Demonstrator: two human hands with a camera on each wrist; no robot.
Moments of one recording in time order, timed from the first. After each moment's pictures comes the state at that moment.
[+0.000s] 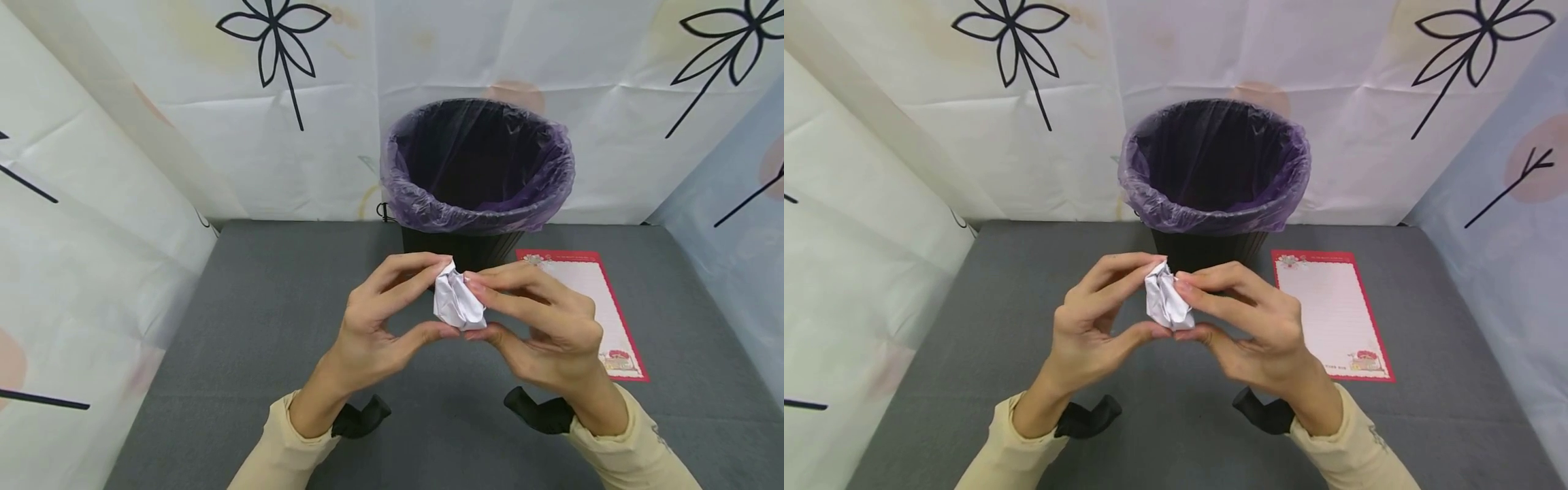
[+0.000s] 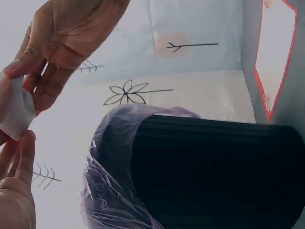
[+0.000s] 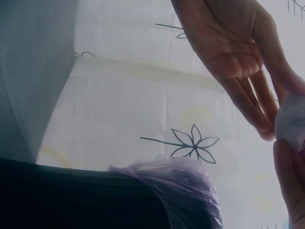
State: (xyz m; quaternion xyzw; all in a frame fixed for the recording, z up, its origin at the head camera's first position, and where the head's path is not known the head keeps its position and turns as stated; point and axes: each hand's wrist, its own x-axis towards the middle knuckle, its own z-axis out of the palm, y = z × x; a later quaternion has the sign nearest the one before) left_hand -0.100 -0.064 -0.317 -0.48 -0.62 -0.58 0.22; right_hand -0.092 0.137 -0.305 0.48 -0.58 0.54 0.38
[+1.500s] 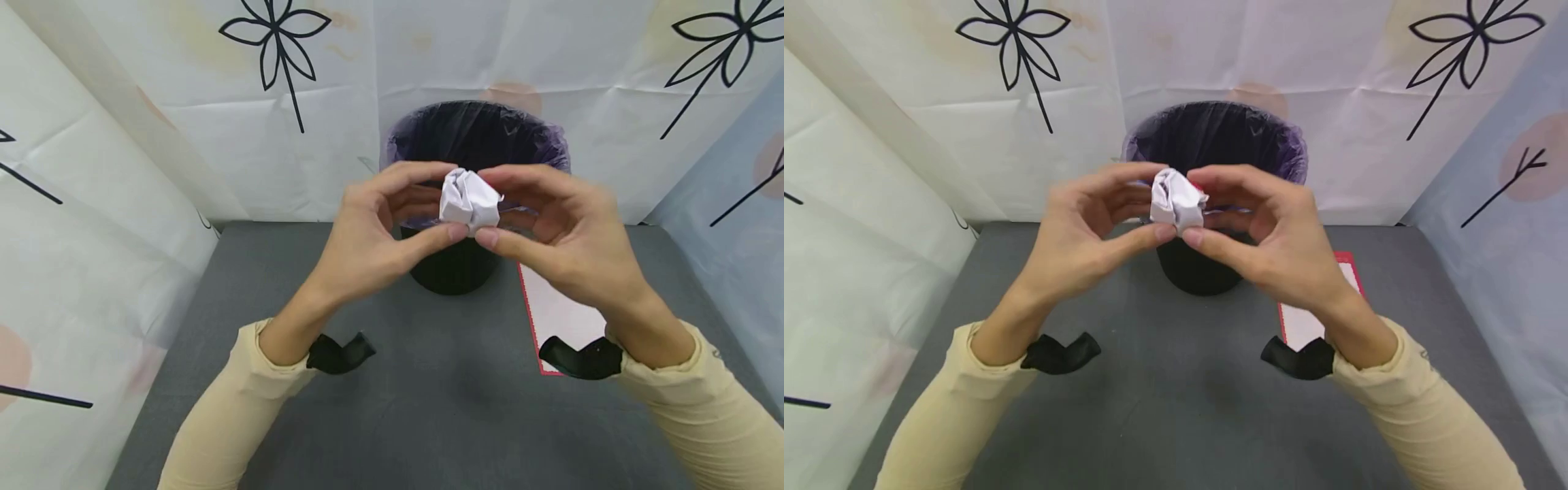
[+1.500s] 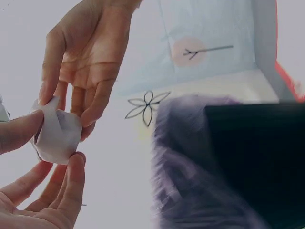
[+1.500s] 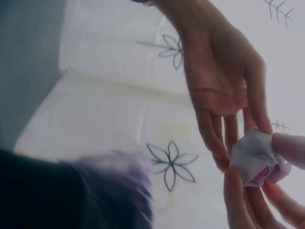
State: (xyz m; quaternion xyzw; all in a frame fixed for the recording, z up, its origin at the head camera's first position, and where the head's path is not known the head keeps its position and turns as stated) left_hand -0.139 -0.061 -0.236 -0.39 -0.65 -0.65 0.07; right_hand -0.119 0.161 -0.232 0.34 -0.65 0.67 0.09
